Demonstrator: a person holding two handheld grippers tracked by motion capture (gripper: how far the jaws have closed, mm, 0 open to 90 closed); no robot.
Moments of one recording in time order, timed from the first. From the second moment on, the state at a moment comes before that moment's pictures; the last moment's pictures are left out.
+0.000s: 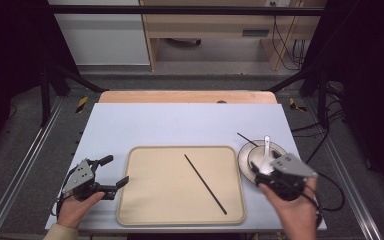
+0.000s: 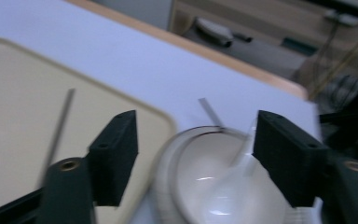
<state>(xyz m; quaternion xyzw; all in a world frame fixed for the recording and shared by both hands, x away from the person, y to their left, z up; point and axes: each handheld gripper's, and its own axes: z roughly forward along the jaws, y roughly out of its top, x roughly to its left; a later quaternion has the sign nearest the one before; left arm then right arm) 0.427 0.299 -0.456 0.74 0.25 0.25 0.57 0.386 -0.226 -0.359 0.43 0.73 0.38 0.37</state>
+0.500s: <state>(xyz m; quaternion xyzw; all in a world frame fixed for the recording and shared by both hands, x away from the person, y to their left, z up) 0.428 0.296 -0.458 0.75 0.25 0.24 0.57 0.439 -0.364 -0.396 0.47 0.77 0.31 0.30</state>
